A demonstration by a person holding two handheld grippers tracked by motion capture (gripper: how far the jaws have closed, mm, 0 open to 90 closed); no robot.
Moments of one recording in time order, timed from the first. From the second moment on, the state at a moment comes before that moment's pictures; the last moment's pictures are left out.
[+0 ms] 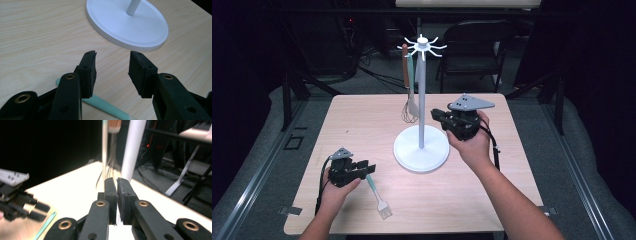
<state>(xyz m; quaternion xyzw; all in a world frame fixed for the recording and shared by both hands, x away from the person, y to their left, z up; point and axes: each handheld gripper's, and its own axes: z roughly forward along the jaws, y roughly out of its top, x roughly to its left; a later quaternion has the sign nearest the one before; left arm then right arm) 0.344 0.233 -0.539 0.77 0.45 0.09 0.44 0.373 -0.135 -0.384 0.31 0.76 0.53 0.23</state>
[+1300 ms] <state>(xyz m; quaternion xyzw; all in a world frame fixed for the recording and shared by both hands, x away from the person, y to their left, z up) 0.344 0.235 -0.539 0.77 0.46 0.09 0.43 0.335 -0.048 -0.545 0.30 0.87 0.39 0.07</state>
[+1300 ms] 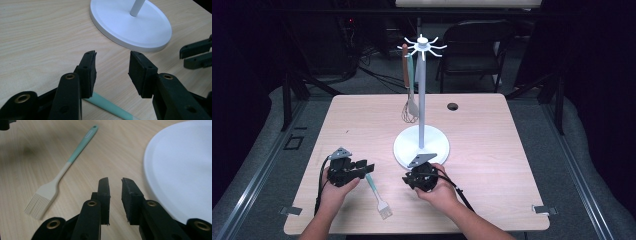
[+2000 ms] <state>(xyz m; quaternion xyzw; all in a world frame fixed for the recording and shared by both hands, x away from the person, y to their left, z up) 0.343 0.230 -0.541 0.77 0.45 0.09 0.43 0.311 0.021 -0.578 0.28 0.88 0.39 0.03</state>
